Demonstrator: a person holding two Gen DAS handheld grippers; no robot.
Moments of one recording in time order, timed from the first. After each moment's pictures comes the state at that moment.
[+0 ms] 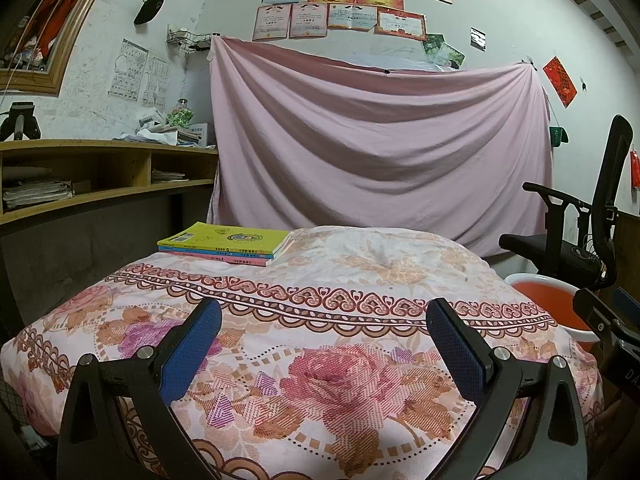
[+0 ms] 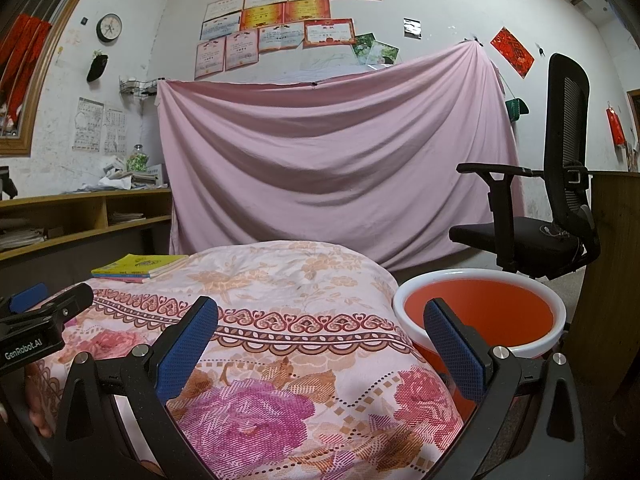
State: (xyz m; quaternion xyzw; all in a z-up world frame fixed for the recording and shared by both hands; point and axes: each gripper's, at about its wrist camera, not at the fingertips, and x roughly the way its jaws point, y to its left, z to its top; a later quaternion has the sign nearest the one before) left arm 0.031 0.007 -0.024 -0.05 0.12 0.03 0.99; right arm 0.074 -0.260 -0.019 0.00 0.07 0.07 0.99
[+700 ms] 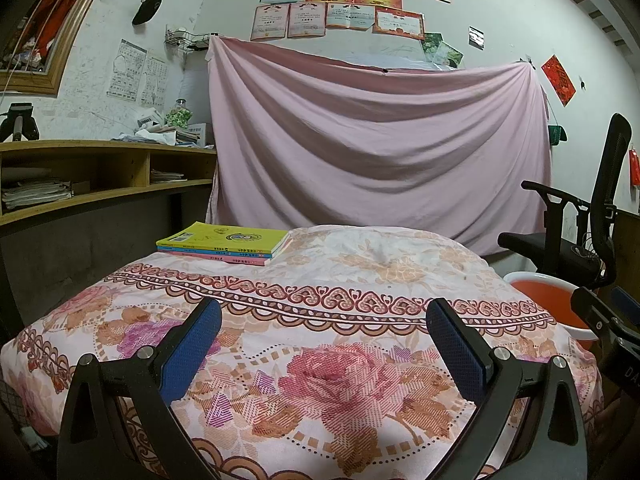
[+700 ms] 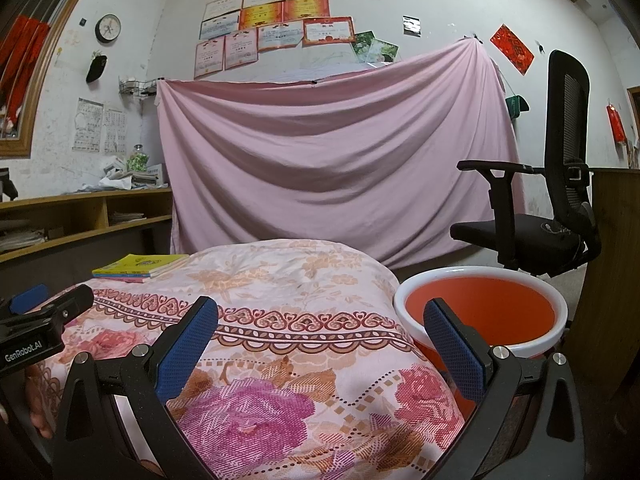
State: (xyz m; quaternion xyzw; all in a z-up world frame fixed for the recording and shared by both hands) left arm 0.032 0.006 -0.024 -0.05 0.12 0.03 0.99; right arm 0.073 -0.259 -0.020 0.00 0.07 0.07 0.99
